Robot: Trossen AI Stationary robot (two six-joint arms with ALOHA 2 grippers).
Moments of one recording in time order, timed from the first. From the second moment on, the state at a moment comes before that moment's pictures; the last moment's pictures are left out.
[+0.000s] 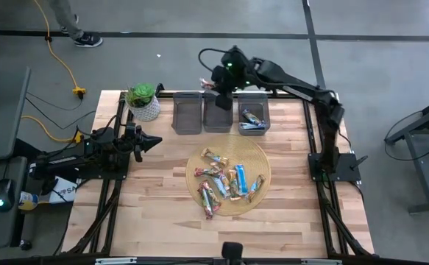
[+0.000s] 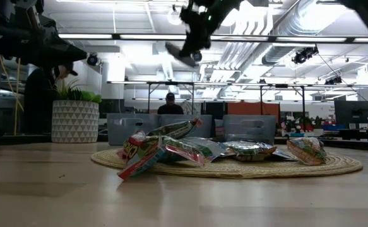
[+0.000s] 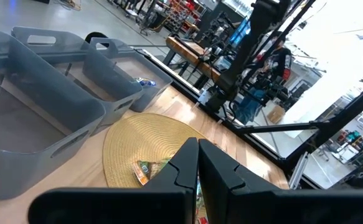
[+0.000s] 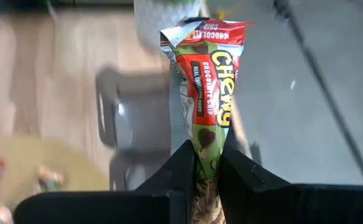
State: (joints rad) left arm 0.20 0.02 0.15 -0.18 -0.02 -0.58; right arm -0.49 1.96 2.03 -0.83 -0.10 -0.31
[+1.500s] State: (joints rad) left arm 0.20 0.02 0.15 -0.19 -0.02 -0.58; right arm -0.45 2.16 2.02 -0.96 -0.24 -0.36
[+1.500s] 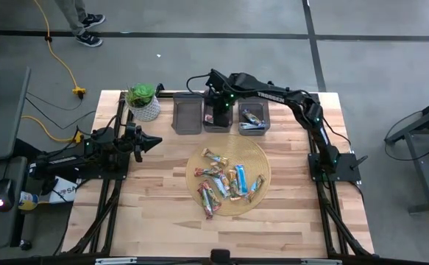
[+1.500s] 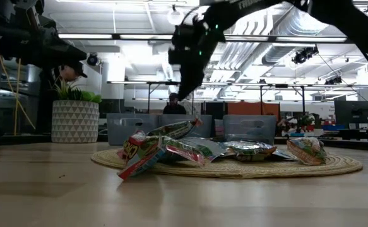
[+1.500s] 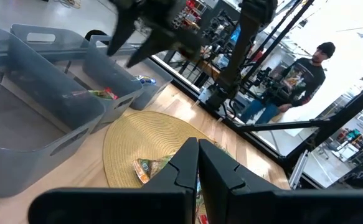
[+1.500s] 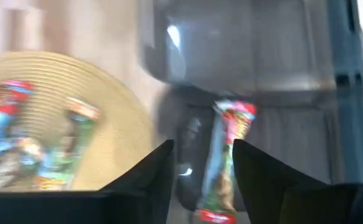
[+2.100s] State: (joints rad) left arm 0.20 0.02 0.15 -0.19 -0.02 -0.58; right arm -0.10 1.95 2.02 -0.80 -0.44 -0.11
